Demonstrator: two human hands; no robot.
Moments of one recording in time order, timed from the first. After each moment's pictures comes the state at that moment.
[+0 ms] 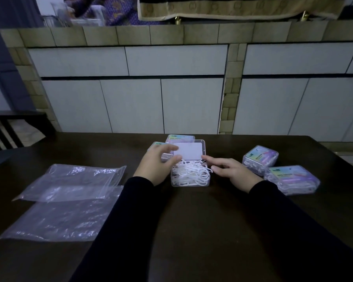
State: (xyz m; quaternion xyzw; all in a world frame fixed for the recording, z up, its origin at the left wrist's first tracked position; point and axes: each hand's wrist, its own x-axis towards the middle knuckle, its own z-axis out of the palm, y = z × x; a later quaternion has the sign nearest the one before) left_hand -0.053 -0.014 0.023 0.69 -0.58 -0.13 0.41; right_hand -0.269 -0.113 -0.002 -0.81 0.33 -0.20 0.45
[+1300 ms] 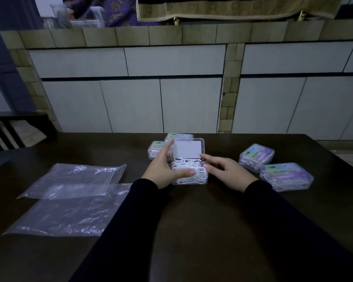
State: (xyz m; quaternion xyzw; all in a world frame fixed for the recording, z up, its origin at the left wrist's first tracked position) left_hand -0.069 -0.007 0.018 0.66 -0.55 -0.30 0.42; right_hand -0.265 -0.098 0.001 -0.84 0.39 -0.19 0.32
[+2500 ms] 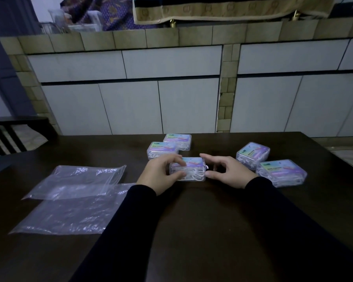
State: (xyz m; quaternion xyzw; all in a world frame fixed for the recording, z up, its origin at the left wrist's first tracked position) left_hand -0.068 0.008 0.013 0.63 -0.66 -0.12 0.39; right_hand -0.277 -0.098 0.007 -0.86 0.37 -0.18 0.31
